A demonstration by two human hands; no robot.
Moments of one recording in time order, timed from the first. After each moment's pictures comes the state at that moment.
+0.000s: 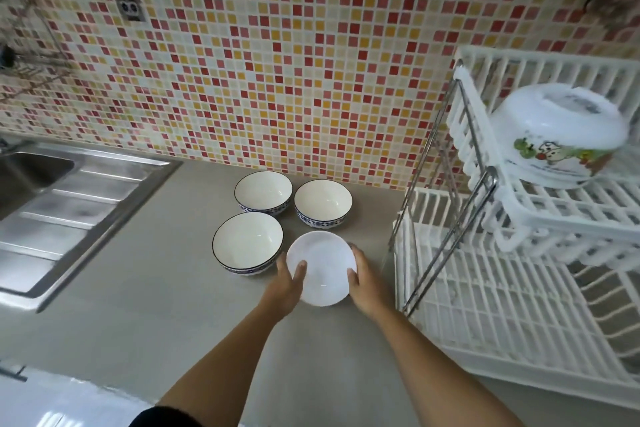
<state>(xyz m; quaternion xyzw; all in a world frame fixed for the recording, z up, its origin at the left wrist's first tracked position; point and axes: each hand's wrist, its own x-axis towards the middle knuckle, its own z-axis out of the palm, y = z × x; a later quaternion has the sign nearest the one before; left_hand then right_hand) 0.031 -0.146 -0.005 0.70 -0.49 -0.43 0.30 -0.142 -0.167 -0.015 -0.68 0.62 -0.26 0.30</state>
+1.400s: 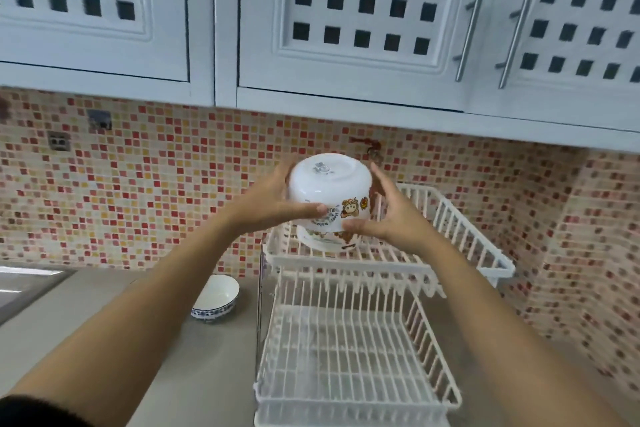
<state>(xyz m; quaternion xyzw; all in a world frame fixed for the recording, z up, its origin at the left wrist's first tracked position) -0.161 -0.115 0.317 0.39 -0.81 -0.22 0.38 -0.385 -0.081 0.309 -0.73 0.52 -0.40 0.19</state>
